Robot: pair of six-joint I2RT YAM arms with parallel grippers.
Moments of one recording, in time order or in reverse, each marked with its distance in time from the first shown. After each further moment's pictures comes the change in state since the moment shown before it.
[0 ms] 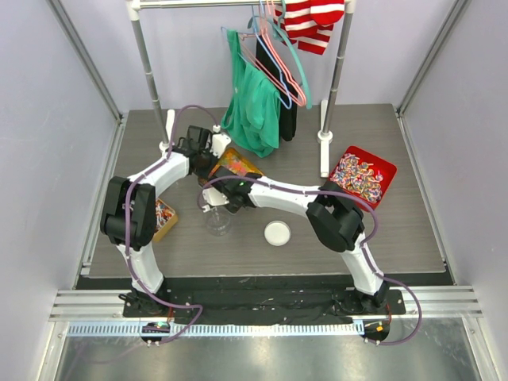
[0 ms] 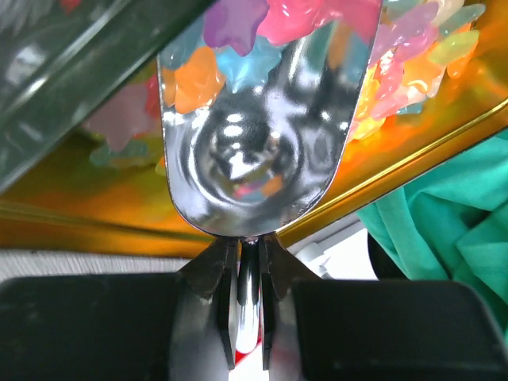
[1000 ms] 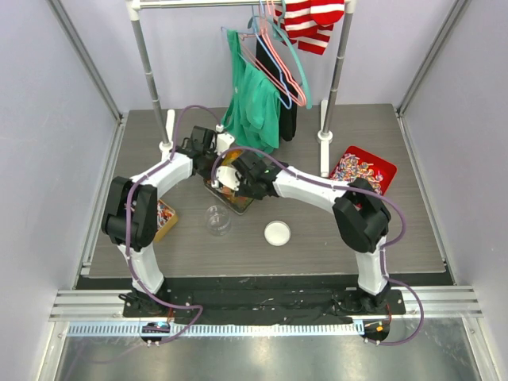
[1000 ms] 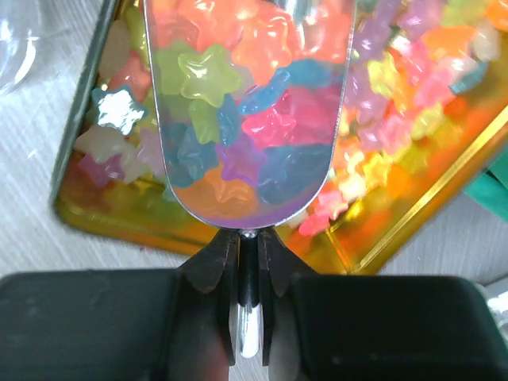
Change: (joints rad) left arm -0.023 0.000 0.003 0.003 0.005 -0.071; right arm -0.130 -0.152 -0.131 0.060 -0.388 0.371
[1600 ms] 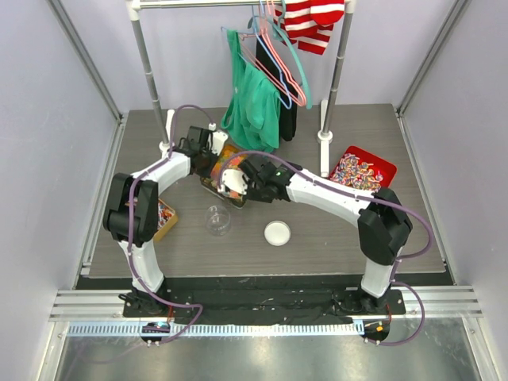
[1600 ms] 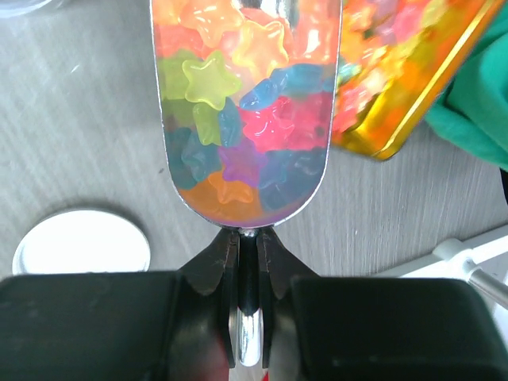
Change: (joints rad) left arm 0.037 0.041 0.000 0.043 -0.032 -0.055; right arm 0.020 -0.187 -0.072 -0.112 0.026 -0.011
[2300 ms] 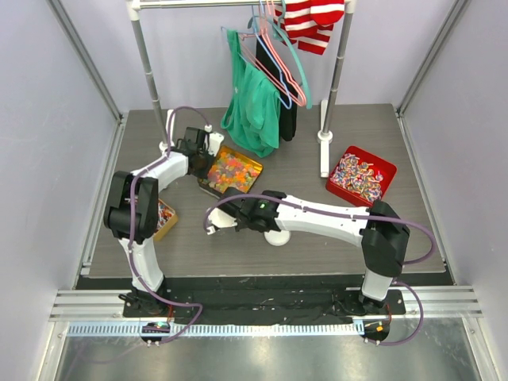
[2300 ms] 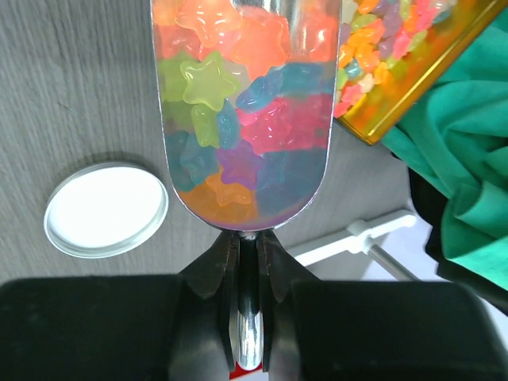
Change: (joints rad) left arm 0.032 0.027 -0.002 0.002 0.008 -0.009; right arm 0.267 -0.046 -0.048 -0.084 0.297 -0.112
